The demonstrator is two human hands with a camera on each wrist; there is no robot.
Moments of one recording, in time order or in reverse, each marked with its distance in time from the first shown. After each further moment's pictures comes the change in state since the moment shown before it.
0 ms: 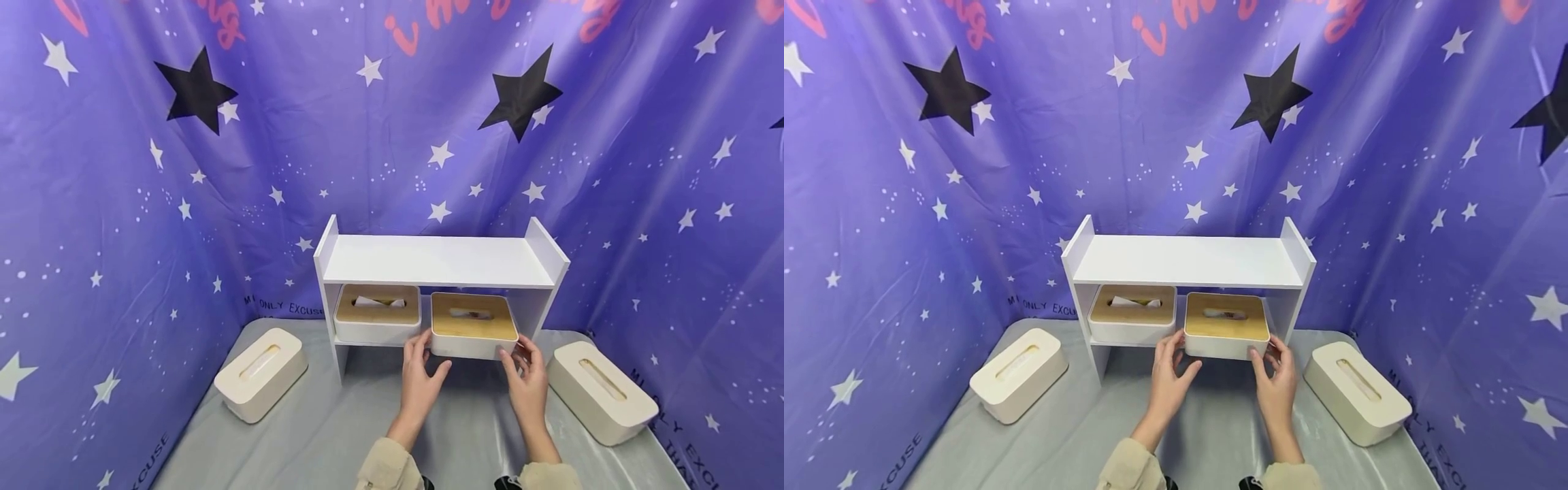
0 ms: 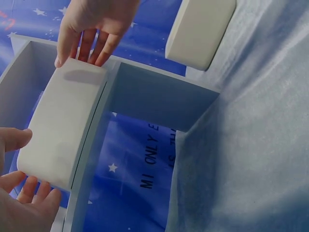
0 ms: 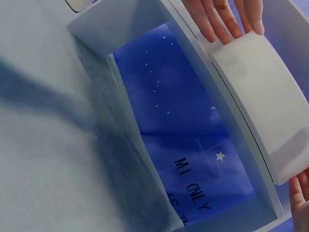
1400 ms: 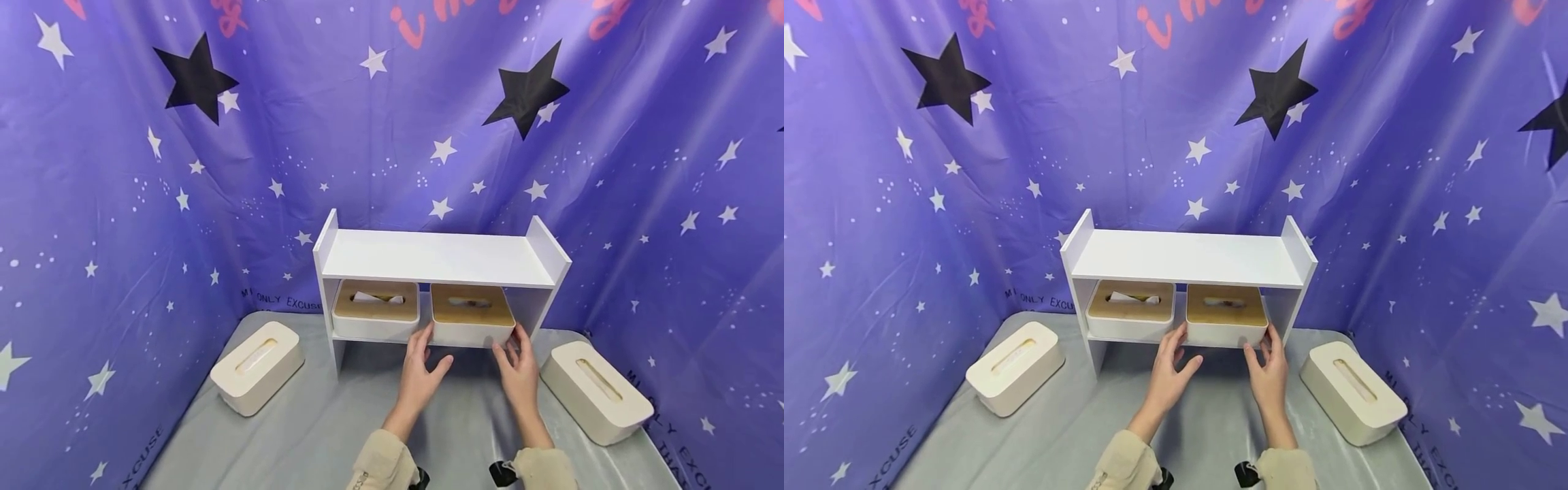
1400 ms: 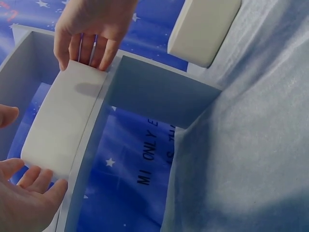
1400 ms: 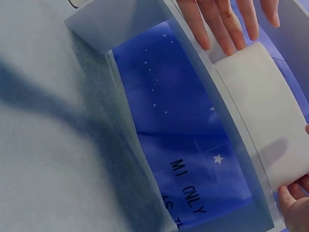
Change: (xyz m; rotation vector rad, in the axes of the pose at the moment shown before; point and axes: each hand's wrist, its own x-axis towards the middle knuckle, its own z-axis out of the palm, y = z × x) left_hand 0.008 -0.007 -0.001 -0.067 -0.125 -0.027; right_hand 0.012 0.004 0.005 0.063 -0.134 0.016
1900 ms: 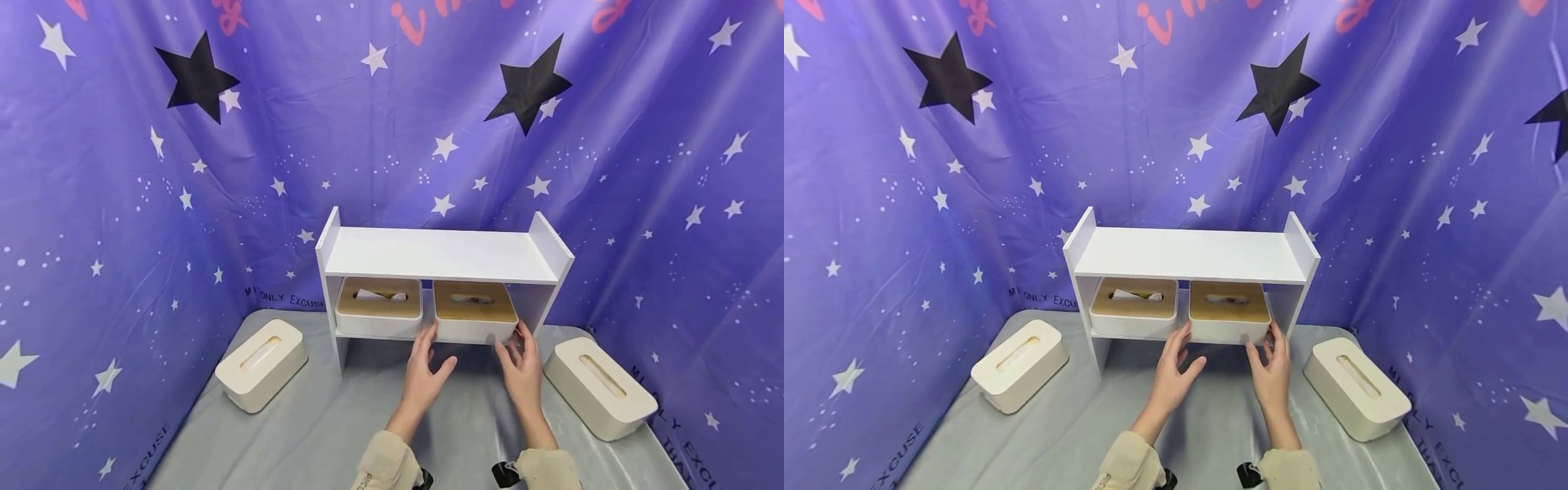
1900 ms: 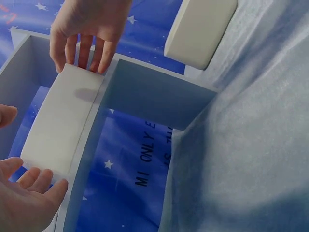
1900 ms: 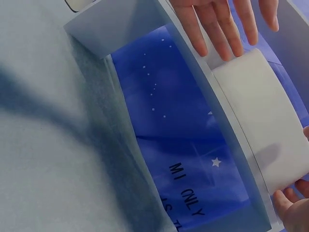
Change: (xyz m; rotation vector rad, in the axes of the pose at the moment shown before) left_hand -0.007 -0.002 0.001 0.007 -0.011 0.040; right_hand -0.004 -0.001 -0.001 -0.010 0.009 0.017
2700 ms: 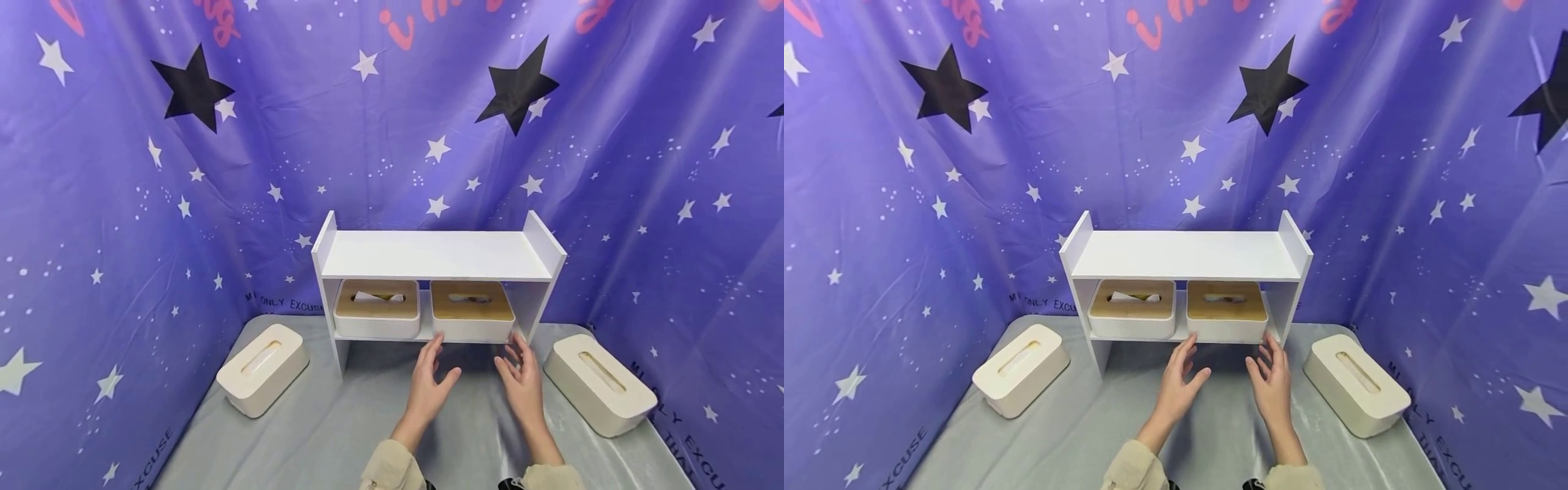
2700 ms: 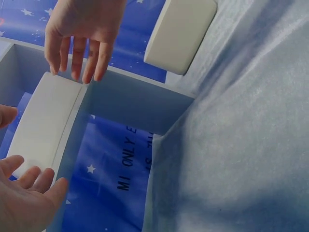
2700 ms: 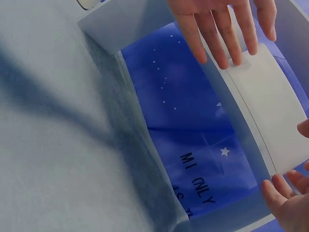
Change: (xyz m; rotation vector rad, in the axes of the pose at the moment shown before) left_hand -0.016 -0.005 0.012 0.012 -0.046 -0.018; right_hand -0.019 0.007 -0.016 0.009 -0.076 0.047
